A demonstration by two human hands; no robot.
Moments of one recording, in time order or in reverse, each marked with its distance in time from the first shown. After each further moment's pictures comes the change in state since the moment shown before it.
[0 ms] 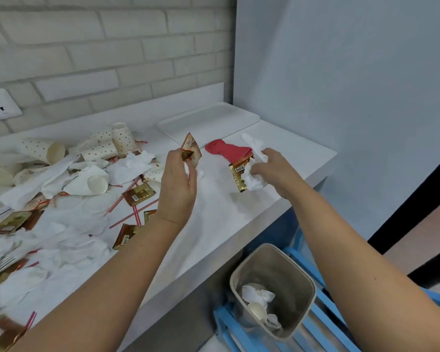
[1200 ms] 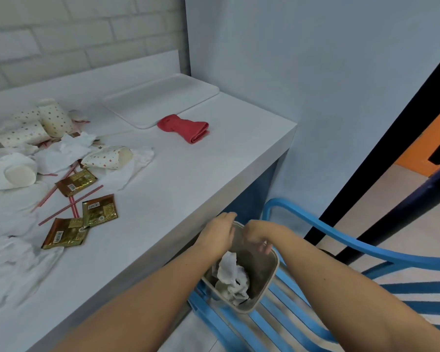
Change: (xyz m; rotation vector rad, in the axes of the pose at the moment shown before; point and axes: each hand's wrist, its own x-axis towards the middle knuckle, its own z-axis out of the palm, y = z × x) left_hand -0.132 0.009 0.148 0.209 -0.985 -0.042; right_hand -0.037 0.180 -0.003 -0.791 -0.542 0.569
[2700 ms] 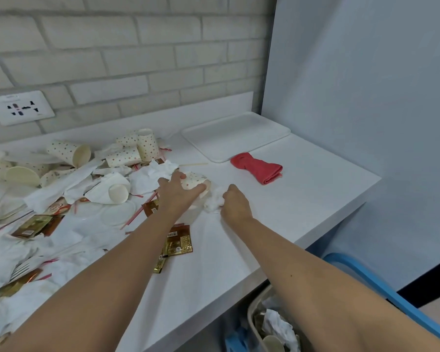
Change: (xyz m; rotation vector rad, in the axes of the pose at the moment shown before) left_hand 0.009 -0.158 -0.200 -0.389 0.544 -0.668; right_hand 0.002 -0.234 -0.053 0.212 0.663 -0.565
